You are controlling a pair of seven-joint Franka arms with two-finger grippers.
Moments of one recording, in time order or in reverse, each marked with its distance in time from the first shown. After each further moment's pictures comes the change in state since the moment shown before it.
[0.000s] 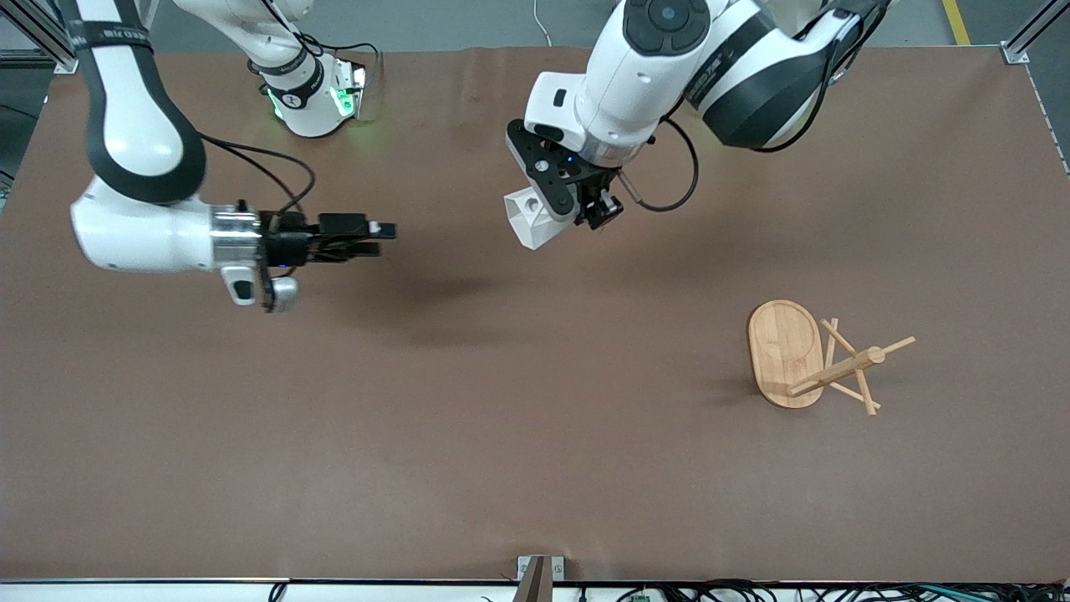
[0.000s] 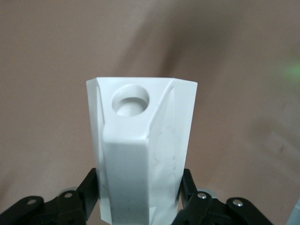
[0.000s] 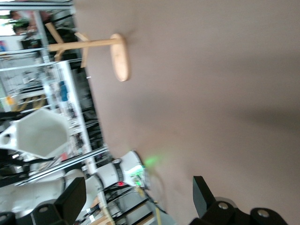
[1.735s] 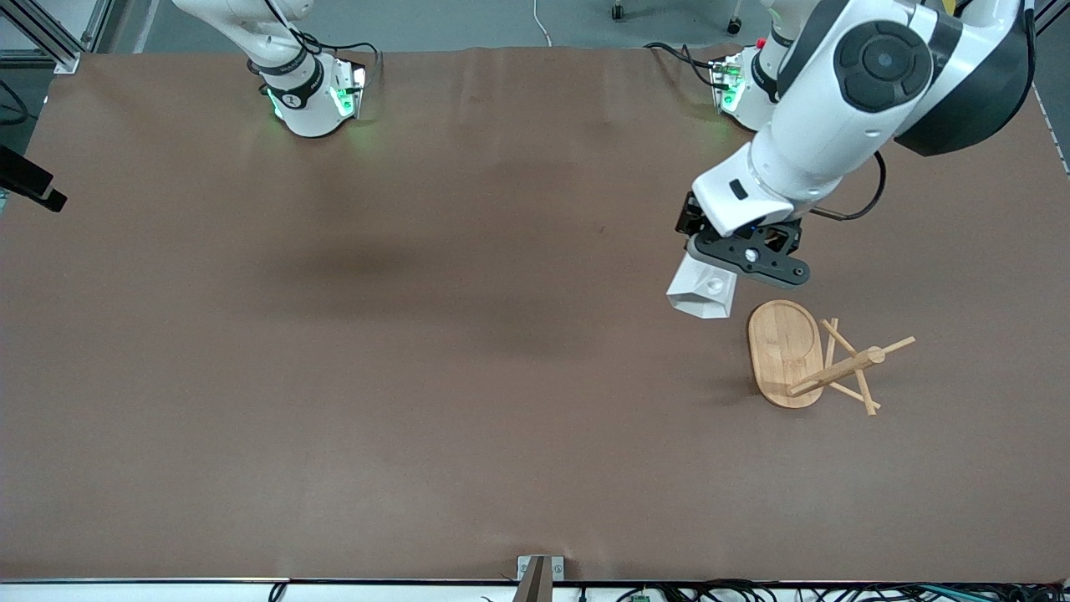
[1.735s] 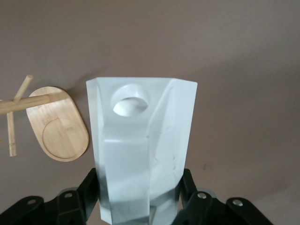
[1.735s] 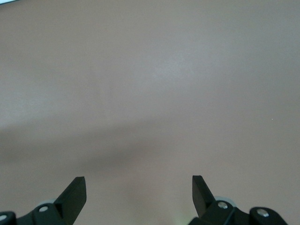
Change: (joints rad) left arm 0.082 -0.174 0.316 -0.172 -0.031 -0.008 -0.222; right arm 0.030 -0.136 -0.280 0.490 -0.932 -0.314 0.322
